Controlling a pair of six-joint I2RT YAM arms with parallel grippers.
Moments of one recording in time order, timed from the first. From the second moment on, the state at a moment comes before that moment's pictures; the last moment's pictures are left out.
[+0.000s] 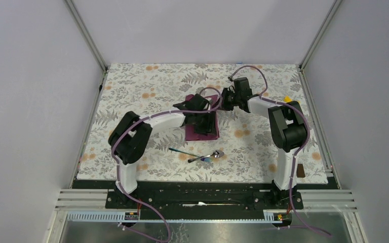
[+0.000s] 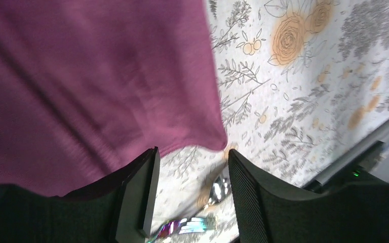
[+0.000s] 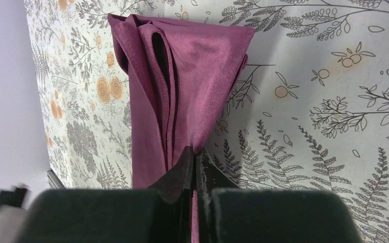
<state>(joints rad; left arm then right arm) -0.75 1.97 1.35 -0.37 0.25 -0.60 0.32 2.02 1.26 0.02 -0.46 0.62</state>
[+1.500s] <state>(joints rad) -0.37 2.20 1.44 -0.04 0.45 -0.80 0.63 2.19 1.72 -0.38 0.07 0.64</state>
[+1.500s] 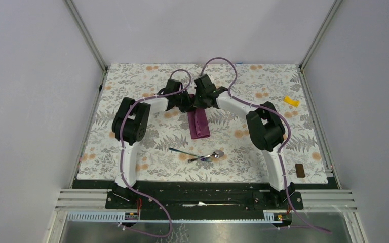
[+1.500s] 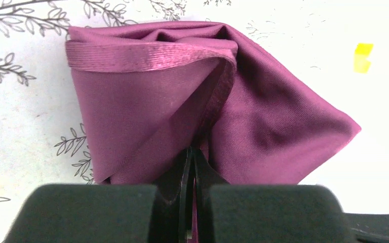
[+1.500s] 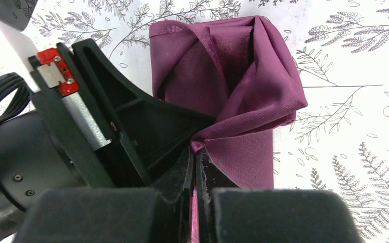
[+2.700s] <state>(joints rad) -0.27 2.06 1.22 -0.01 0.44 -0.84 0.70 2.32 1.82 -0.38 0.06 0.47</state>
